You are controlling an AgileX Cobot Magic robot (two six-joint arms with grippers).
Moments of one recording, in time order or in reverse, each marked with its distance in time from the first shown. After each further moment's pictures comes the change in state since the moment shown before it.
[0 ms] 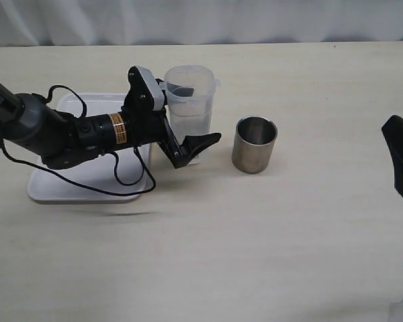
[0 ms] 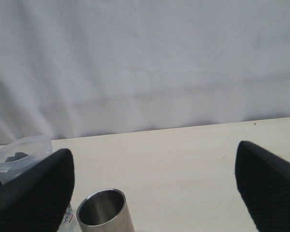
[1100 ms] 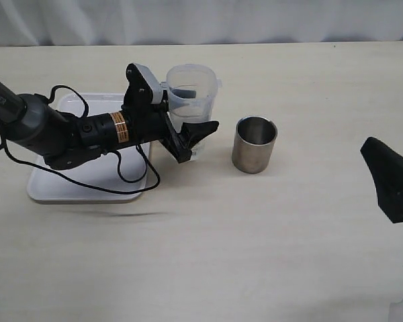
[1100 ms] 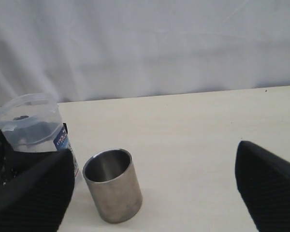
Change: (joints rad) left arm -0.012 0.003 -0.002 -0.041 -0.001 -0.091; right arm 0.000 0.043 0.000 -0.131 0.067 0.085
